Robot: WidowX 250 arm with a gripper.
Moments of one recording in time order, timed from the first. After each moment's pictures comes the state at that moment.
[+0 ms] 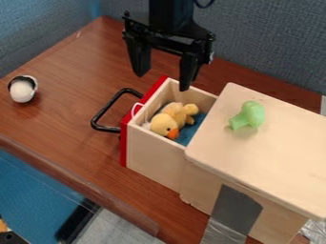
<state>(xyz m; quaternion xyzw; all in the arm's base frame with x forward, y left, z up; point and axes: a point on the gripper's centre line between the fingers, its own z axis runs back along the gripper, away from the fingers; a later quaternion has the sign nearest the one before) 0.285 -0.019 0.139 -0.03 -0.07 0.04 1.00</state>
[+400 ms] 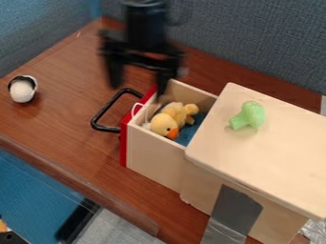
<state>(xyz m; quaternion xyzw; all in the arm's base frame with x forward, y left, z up) 0.265 0.025 0.111 -0.02 -0.02 0.10 0.99</state>
